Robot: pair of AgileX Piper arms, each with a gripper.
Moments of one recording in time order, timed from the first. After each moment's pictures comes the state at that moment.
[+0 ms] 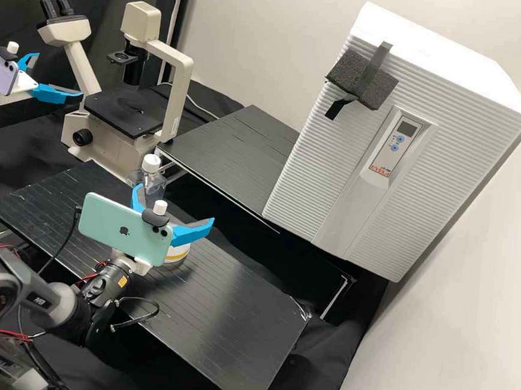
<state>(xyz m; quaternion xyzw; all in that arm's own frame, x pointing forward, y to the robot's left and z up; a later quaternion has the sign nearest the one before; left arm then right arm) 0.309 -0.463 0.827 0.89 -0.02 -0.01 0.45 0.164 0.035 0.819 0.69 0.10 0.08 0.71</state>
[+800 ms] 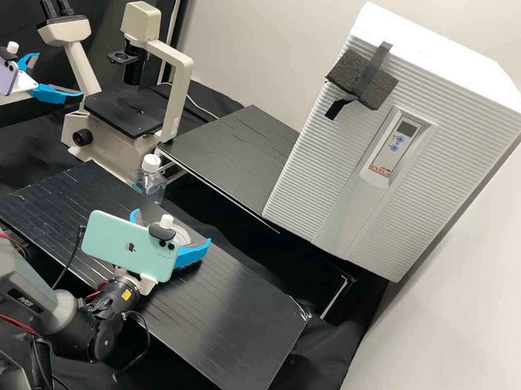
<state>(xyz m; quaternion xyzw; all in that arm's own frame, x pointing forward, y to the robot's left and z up) 0.309 -0.463 0.827 0.89 -0.02 -0.01 0.45 0.154 0.008 0.823 0.68 0.13 0.00 0.72</state>
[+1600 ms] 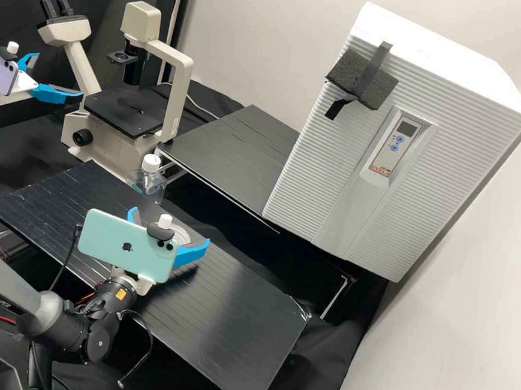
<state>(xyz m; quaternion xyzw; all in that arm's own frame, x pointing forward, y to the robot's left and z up) 0.309 -0.463 0.827 0.89 -0.02 -0.01 0.45 0.143 0.013 0.831 0.69 0.12 0.01 0.72</state>
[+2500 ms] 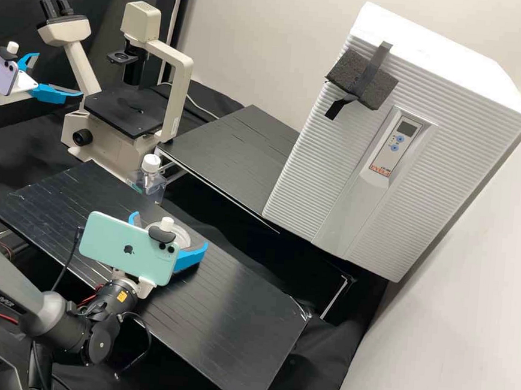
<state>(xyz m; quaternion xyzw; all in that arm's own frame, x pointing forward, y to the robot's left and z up) 0.309 -0.463 0.827 0.89 -0.02 -0.01 0.45 0.143 0.009 0.830 0.68 0.12 -0.01 0.72</state>
